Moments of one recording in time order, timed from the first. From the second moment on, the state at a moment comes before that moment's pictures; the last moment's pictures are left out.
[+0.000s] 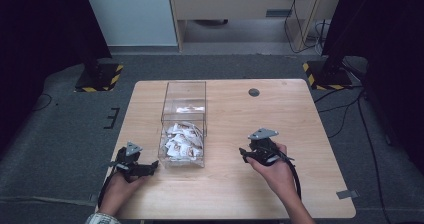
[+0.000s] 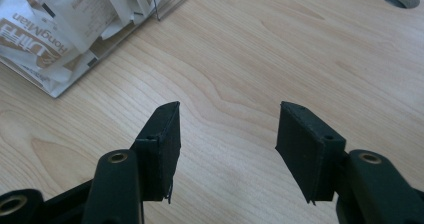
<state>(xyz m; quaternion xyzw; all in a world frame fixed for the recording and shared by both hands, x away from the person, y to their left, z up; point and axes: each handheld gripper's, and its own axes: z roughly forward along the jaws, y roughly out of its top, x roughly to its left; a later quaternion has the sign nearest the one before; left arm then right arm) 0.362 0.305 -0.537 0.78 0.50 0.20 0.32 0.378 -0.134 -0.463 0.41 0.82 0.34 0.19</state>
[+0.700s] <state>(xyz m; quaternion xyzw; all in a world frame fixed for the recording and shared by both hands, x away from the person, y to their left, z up) 0.362 0.305 -0.537 0.78 0.50 0.20 0.32 0.393 -0.096 -0.420 0.37 0.84 0.36 0.18</state>
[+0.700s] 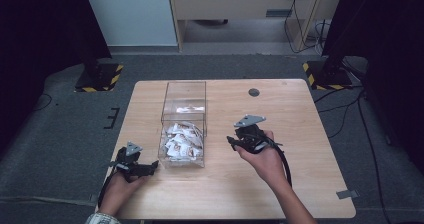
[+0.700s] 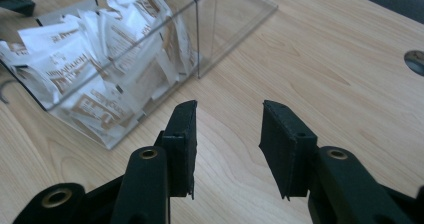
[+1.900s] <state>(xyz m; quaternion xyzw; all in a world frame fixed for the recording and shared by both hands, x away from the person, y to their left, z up) 0.362 0.305 -0.537 0.78 0.50 0.20 0.32 0.409 -0.032 -0.372 0.33 0.84 0.40 0.16</state>
